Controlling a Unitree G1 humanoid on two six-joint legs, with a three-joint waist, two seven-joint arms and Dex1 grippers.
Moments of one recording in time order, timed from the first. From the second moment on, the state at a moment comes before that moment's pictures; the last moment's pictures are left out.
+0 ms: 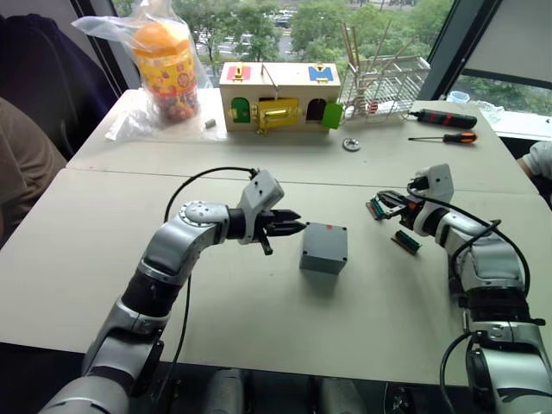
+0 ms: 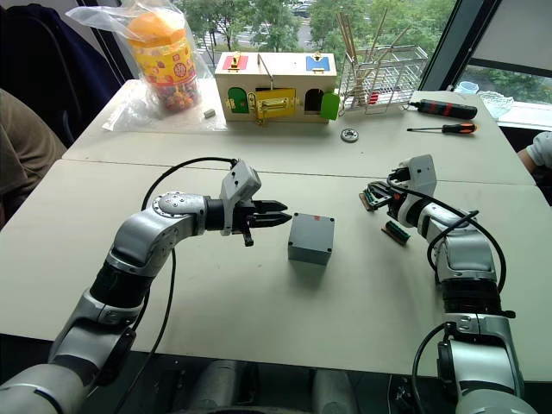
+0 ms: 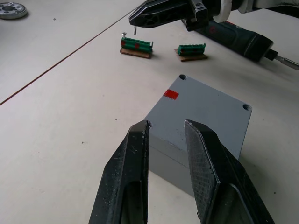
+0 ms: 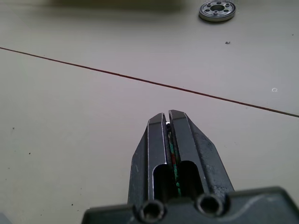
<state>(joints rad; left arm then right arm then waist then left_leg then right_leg) -0.66 0.37 -0.24 -0.10 -0.33 0.75 -0.87 -0.52 -0.59 -0.16 0.24 0.25 0.49 0.62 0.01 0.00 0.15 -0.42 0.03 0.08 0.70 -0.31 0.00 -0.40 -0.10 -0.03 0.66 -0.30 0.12</state>
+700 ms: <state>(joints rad) -0.64 0.49 -0.27 -0.15 -0.36 0.67 -1.02 -0.28 -0.61 -0.18 -0.40 0.55 0.84 0.62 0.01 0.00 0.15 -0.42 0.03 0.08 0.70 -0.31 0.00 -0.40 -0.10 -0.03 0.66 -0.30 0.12</state>
